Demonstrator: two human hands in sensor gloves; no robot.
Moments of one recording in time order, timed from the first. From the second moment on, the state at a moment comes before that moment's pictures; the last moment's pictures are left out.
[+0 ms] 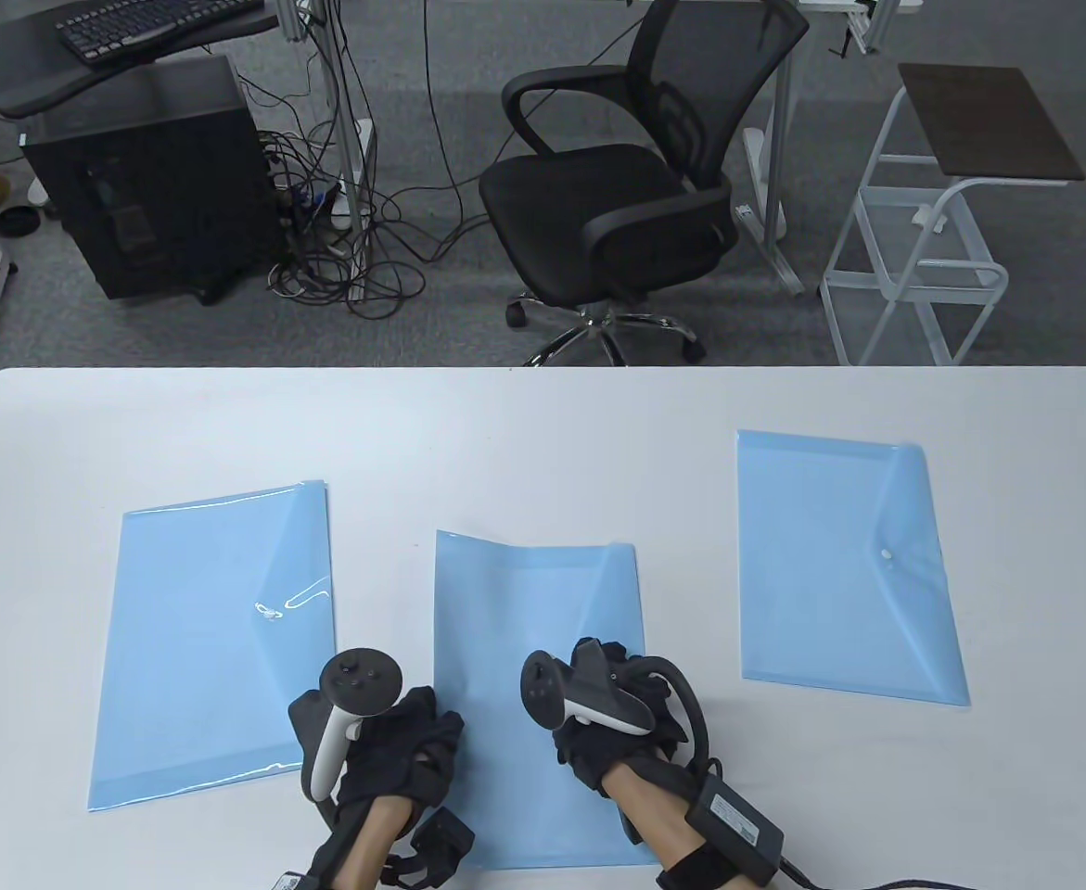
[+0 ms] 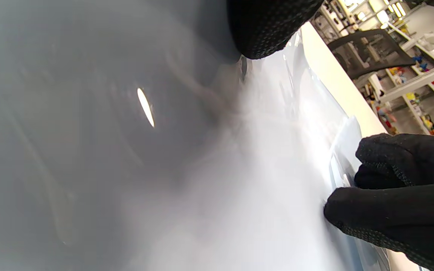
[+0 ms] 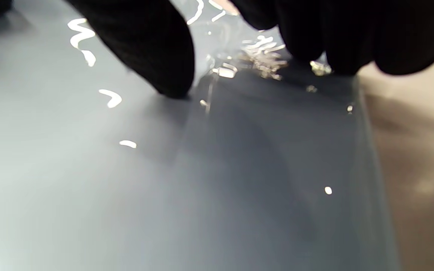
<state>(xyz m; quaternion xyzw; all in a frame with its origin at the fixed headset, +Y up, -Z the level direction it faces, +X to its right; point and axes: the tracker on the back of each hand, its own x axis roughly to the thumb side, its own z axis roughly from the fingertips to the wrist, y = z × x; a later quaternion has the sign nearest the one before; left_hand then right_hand) -0.178 -0.780 -0.251 -0.23 0.14 0.41 0.87 0.029 -0.776 -0.289 -0.16 -0.18 -0.97 0.07</state>
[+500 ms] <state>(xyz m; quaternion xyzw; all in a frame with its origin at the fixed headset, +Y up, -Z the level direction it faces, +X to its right) -0.177 -0.779 -0.250 -0.23 0.14 0.40 0.88 -0.001 -0.789 -0.296 -0.15 -0.07 -0.96 0.23</state>
